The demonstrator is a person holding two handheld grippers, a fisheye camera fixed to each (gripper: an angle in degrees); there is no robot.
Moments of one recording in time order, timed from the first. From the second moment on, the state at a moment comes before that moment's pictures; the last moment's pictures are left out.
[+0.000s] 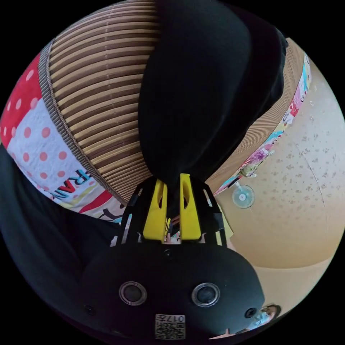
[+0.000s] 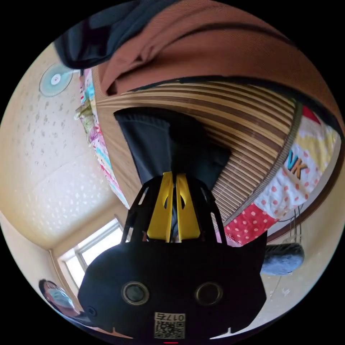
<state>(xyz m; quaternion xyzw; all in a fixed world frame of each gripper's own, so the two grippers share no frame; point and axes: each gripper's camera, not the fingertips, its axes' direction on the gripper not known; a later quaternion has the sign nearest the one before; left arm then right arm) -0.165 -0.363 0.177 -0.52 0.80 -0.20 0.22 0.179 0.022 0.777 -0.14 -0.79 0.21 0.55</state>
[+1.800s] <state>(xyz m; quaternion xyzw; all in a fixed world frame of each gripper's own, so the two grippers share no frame) -0.311 -0.392 0.585 -0.08 0.96 -0.12 0.25 0.053 0.135 0.720 -0.07 -0.85 0.15 0.51</state>
